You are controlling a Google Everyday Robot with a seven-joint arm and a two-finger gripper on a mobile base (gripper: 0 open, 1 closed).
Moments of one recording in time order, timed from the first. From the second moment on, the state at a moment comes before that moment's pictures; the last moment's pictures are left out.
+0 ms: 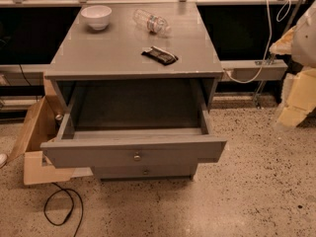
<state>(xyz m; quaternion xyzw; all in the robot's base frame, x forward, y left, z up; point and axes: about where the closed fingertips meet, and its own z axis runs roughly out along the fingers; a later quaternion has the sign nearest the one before) 0.438 -0.217 0.976 -0.60 0.78 -0.03 0.16</state>
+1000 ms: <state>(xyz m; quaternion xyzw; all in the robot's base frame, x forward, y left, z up) 0.439 -0.188 0.884 -0.65 0.75 0.02 0.14</state>
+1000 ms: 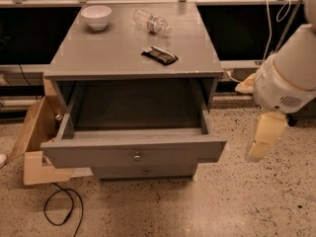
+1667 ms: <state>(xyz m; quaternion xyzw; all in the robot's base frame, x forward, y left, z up) 0.435 -0.170 0.816 -0.67 0.73 0.06 0.12</state>
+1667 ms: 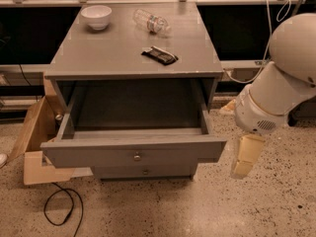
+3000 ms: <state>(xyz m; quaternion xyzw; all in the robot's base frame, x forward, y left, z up) 0.427 -0.163 0.649 -0.71 0.69 0.12 0.07</state>
